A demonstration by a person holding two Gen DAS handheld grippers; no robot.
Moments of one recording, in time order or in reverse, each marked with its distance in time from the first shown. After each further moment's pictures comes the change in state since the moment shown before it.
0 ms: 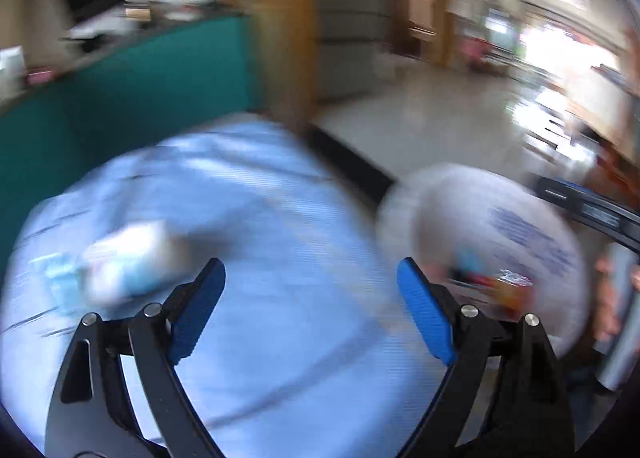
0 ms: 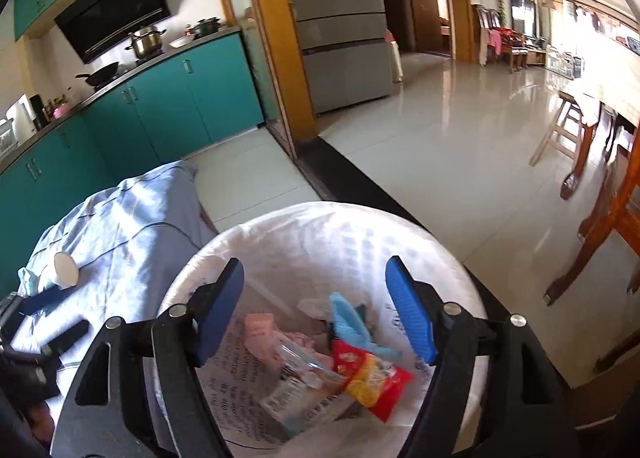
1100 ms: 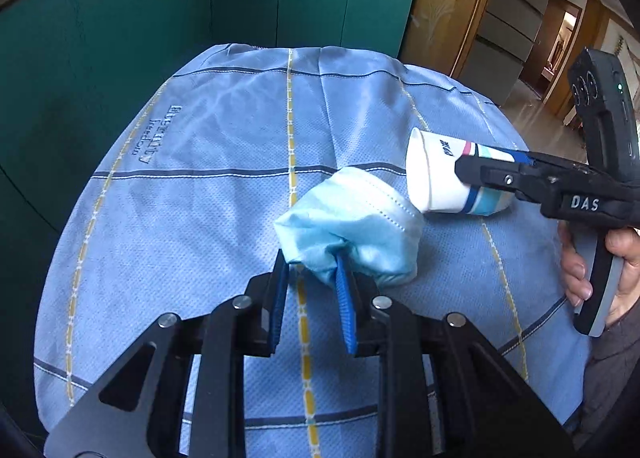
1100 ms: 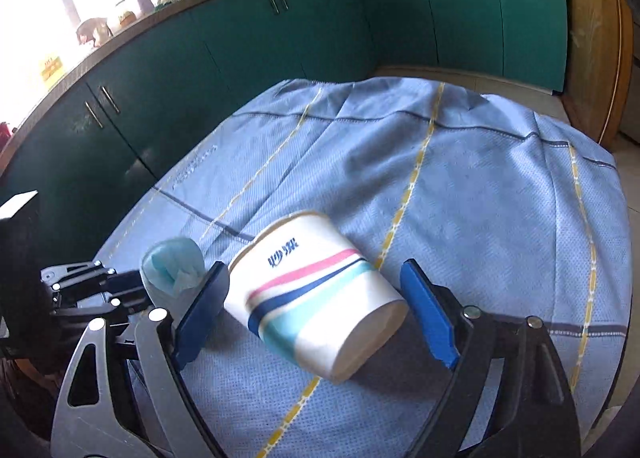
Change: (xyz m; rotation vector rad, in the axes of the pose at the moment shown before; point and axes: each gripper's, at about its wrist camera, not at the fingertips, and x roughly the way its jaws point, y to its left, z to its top) left arm -0.015 0.223 -0.086 -0.403 0.222 0.144; right arm 0.111 0.340 -0.014 -0.590 0.391 0.764
